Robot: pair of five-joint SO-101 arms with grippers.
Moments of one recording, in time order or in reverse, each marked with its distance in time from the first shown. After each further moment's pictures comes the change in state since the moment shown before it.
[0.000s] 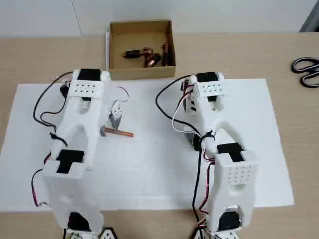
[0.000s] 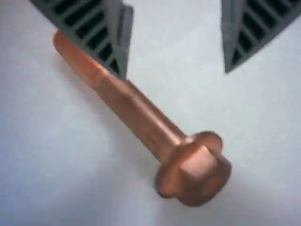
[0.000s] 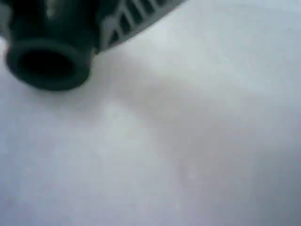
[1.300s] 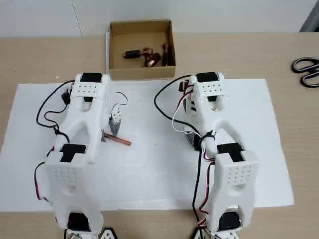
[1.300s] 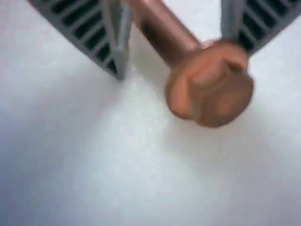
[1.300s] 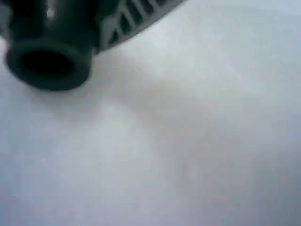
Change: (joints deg) left arm -1.1 7.6 -1.7 -0.6 0.8; right arm 0.0 0.0 0.0 0.0 3.3
